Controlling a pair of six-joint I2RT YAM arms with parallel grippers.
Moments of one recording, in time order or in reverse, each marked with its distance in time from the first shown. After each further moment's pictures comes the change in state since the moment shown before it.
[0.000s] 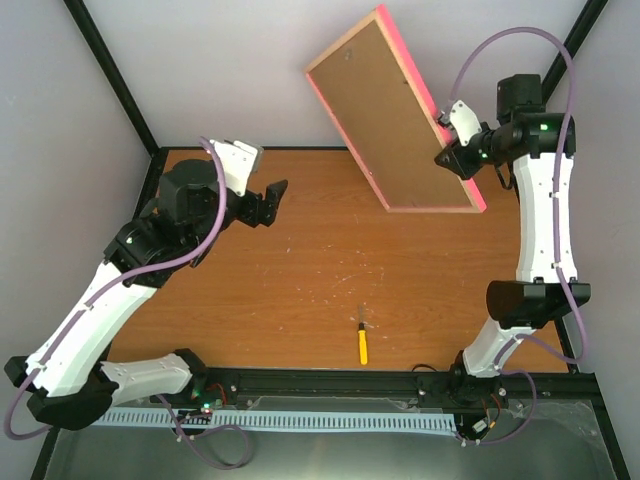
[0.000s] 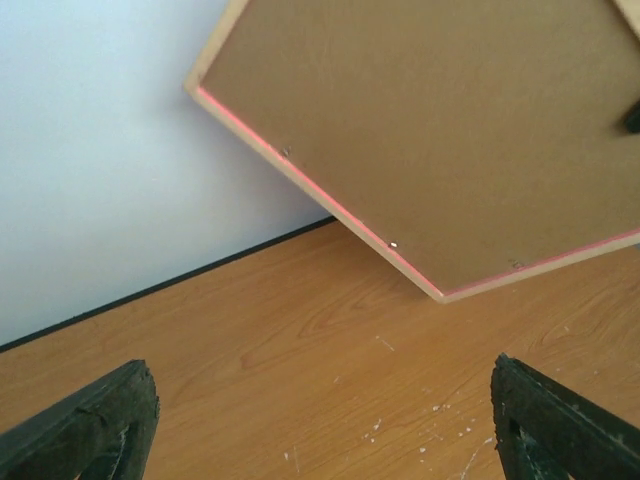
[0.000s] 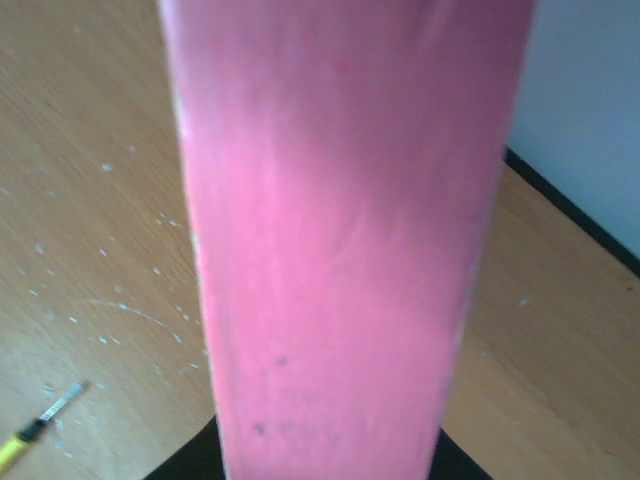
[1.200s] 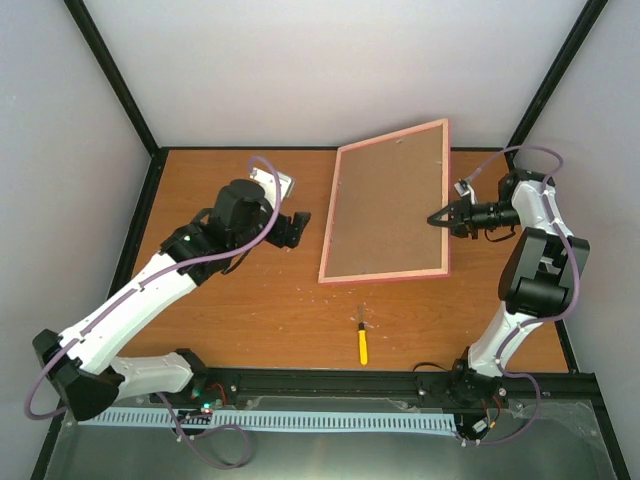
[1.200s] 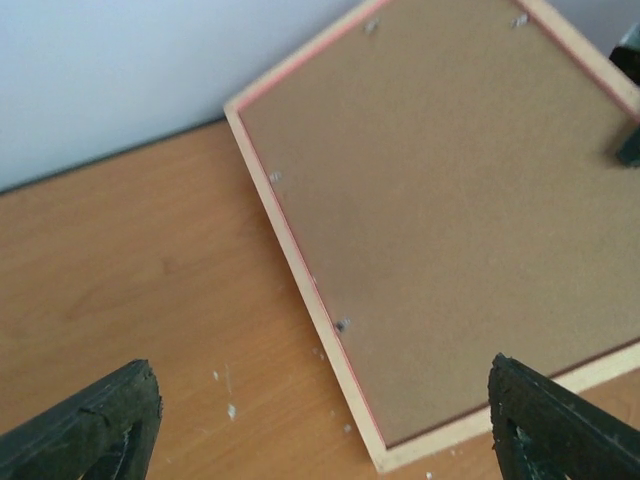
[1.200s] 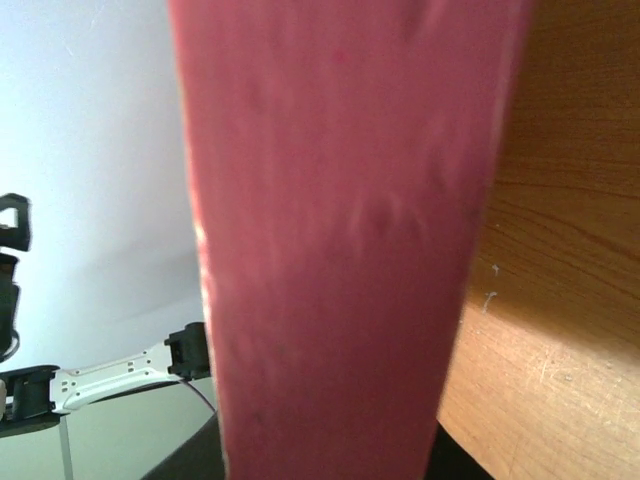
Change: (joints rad) left arm 0.000 0.056 -0.275 0.141 0.084 -0.102; right arm -0.298 0.098 -0.749 0.043 -0.674 0.315
